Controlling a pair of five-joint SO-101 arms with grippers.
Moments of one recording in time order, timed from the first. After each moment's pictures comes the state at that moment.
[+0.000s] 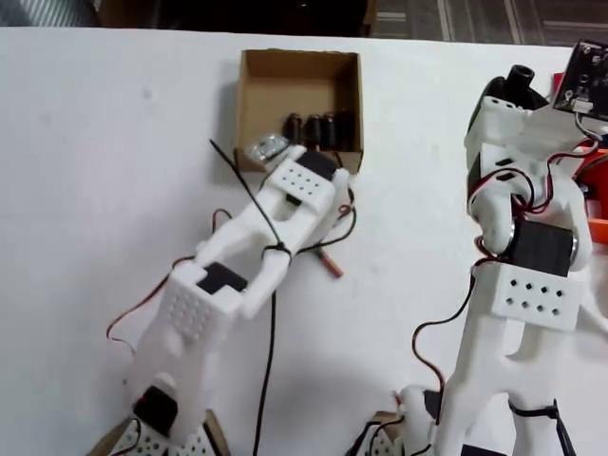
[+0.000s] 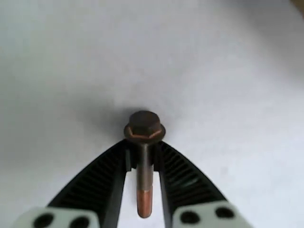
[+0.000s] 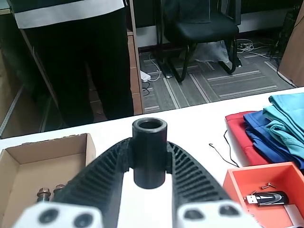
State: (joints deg) left arm 25.5 41.3 -24.3 80.6 77.1; right arm 9.1 -35.4 17.8 42.5 -2.2
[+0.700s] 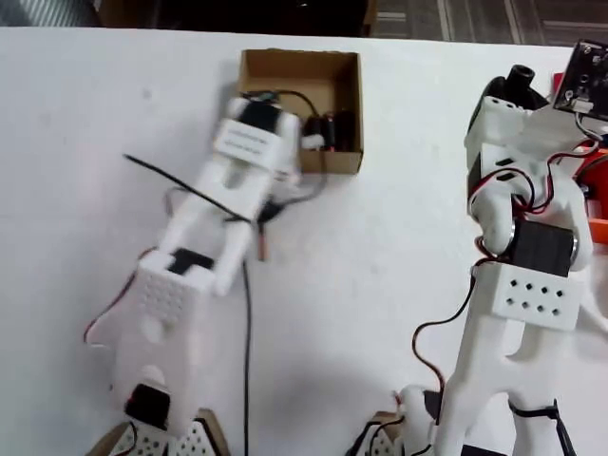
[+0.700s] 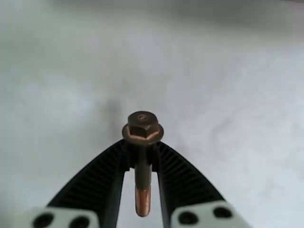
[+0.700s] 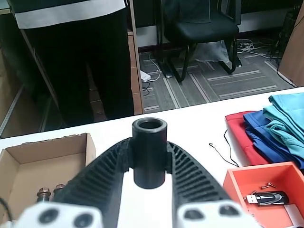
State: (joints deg) left arm 8.8 41.5 -41.0 101.1 22.8; right arm 9.1 -35.4 17.8 42.5 -2.2
